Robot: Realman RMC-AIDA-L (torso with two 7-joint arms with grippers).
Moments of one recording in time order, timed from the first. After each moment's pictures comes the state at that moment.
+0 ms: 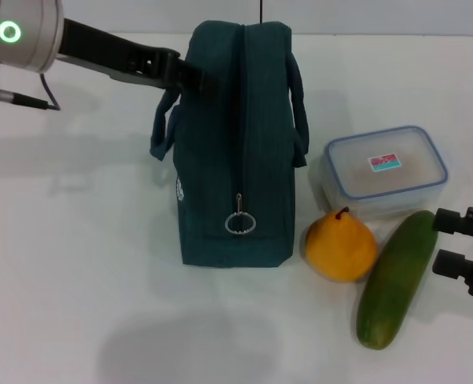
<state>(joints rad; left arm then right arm) -0.68 -2.06 0.88 1.26 2.26 1.67 -2.61 0.33 1.97 -0.87 -0.48 -1.62 -1.89 1.26</state>
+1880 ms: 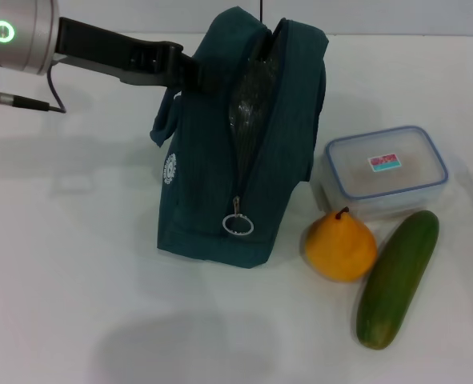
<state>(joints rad) -0.67 -2.02 0.87 1.16 2.12 1.68 -2.60 0.39 2.01 -0.20 0.03 -1.60 -1.35 1.55</state>
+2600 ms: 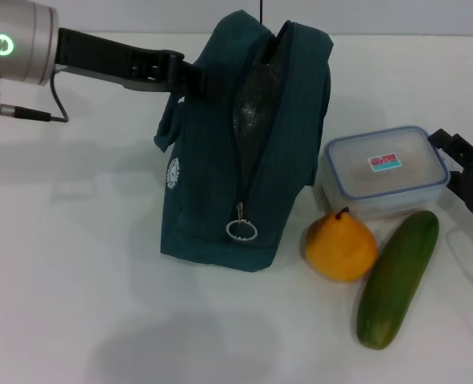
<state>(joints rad) -0.65 -2.04 0.87 1.16 2.08 1.68 -2.55 0.51 2.03 -0.26 0.10 -1.61 -1.18 1.61</state>
